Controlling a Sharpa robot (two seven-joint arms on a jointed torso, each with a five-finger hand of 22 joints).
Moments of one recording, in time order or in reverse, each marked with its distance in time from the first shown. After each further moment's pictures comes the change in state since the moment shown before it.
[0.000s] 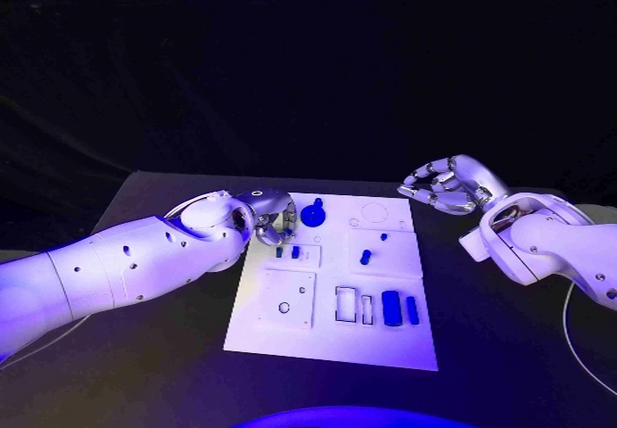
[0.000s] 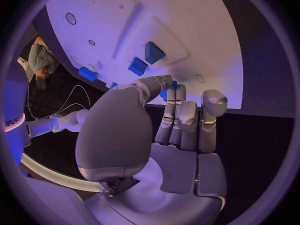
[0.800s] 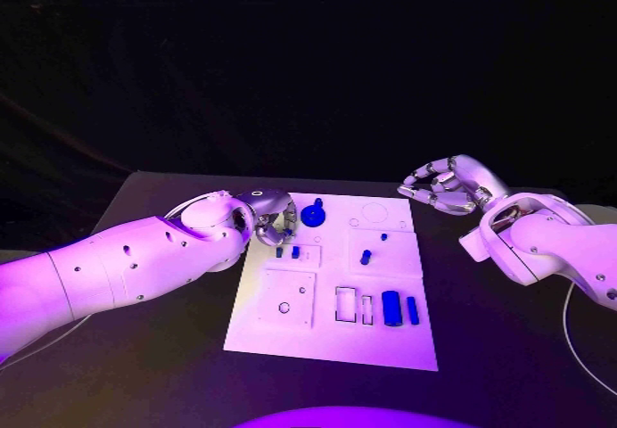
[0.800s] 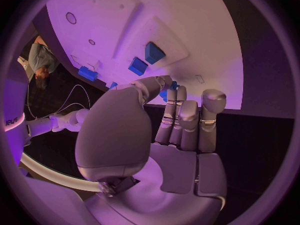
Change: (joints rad) left arm 0.000 0.002 0.000 -0.002 0.005 0.001 0.000; left_hand -0.011 -0.003 0.003 0.003 0.000 -0.001 0.006 -0.009 0.037 -0.030 0.013 -0.026 -0.016 -0.018 0.018 -0.007 -0.034 0.000 -0.023 0.009 -0.020 -0.021; right arm 0.000 -0.001 0.000 0.002 0.000 -0.001 0.000; right_hand 0.000 0.000 0.000 0.000 0.000 0.000 0.000 0.004 0.000 0.000 0.000 0.000 0.000 0.000 0.000 0.000 0.000 0.000 0.000 0.000 0.000 0.000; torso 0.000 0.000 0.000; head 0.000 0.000
